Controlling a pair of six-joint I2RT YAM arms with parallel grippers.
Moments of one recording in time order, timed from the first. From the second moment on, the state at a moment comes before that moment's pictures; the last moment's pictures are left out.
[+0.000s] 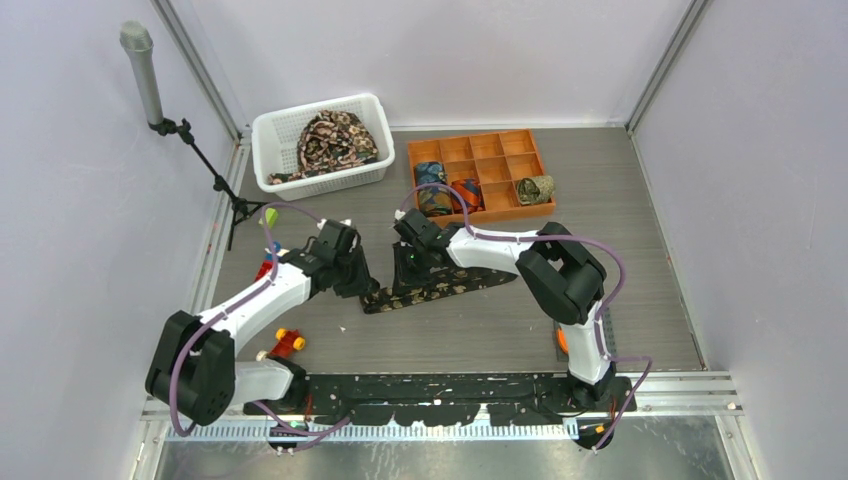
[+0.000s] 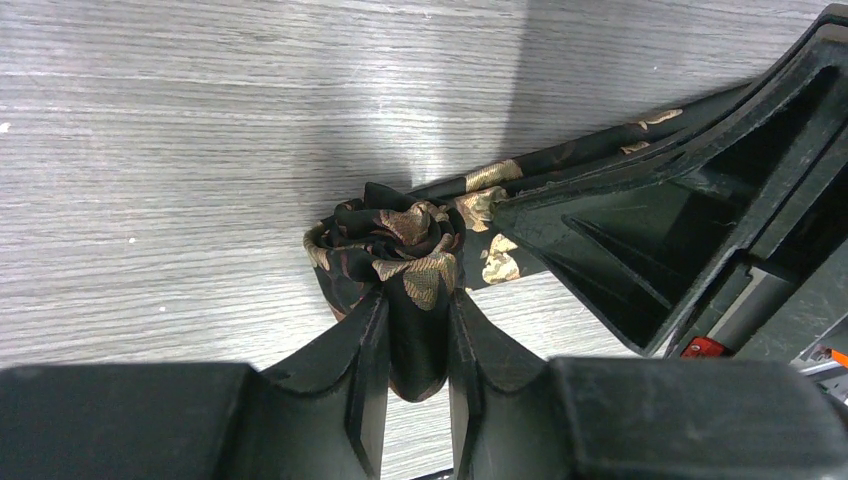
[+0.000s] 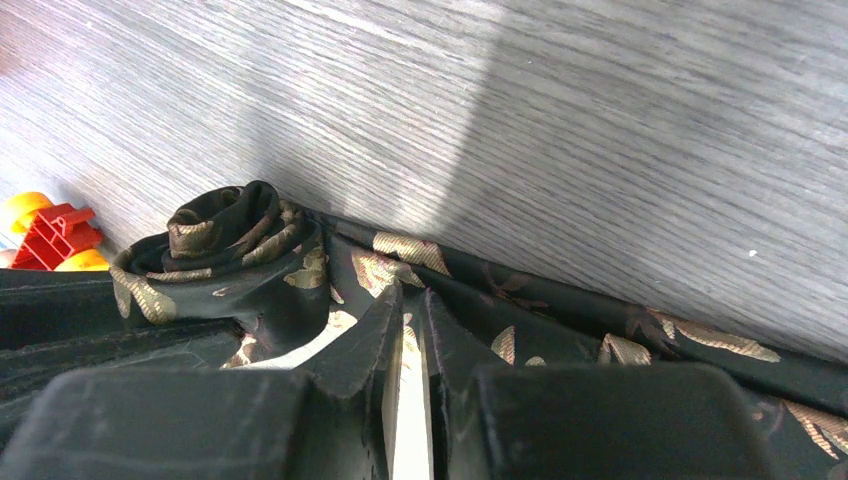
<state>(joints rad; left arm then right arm) -0.46 1.24 0.70 -0.48 0.07 -0.67 0.88 2.02 1.34 -0.33 -0.23 0.73</state>
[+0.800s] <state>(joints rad) -0.53 1.29 0.74 -0.48 0.06 -0.67 0.88 2.02 1.34 -0.33 -0.23 0.73</state>
